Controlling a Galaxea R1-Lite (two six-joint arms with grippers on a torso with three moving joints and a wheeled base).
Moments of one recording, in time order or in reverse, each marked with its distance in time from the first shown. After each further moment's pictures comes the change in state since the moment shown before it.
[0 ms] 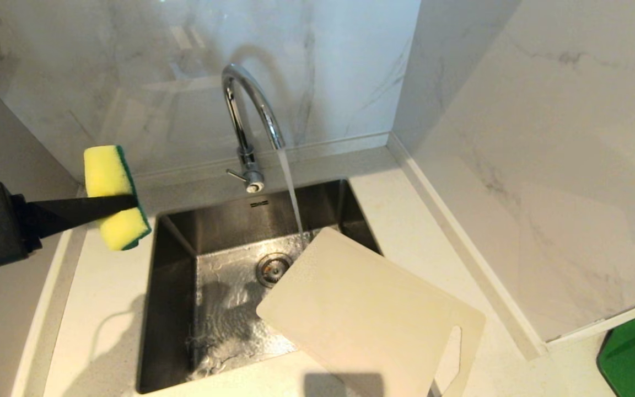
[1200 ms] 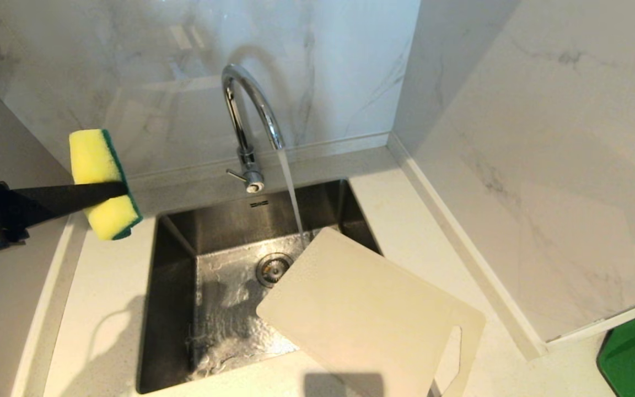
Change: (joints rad) left arm 0.000 -0.016 -0.017 0.000 -0.004 -0.005; right arm 0.063 -0.247 0.000 0.001 -0.001 0.015
